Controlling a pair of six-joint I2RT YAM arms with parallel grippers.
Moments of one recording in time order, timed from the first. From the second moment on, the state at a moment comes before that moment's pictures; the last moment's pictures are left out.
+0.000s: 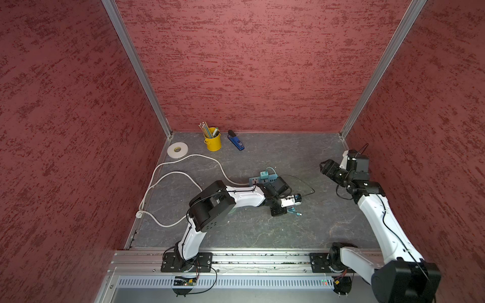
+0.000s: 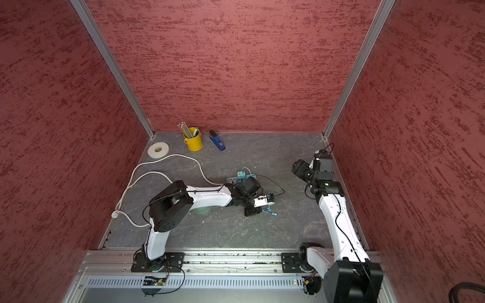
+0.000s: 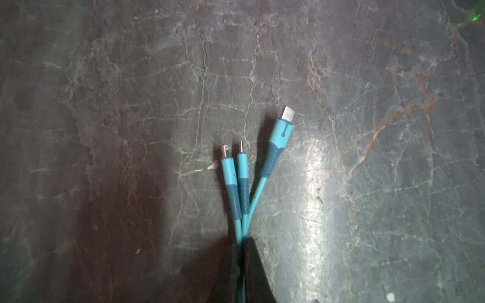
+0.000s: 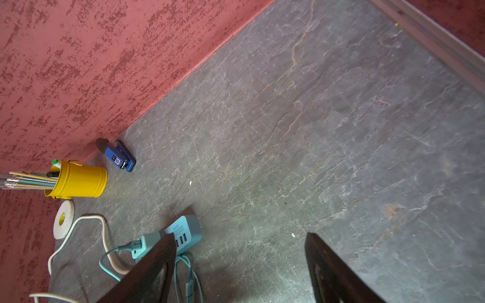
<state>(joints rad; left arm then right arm) -0.99 2.03 1.28 -0.26 0.30 0.39 -0.07 1.08 0.91 -0.51 -0.17 0.55</state>
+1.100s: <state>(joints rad) -0.85 1.74 0.92 0.50 0.41 -0.23 -0.02 1.18 0.68 -0.28 -0.51 0.53</state>
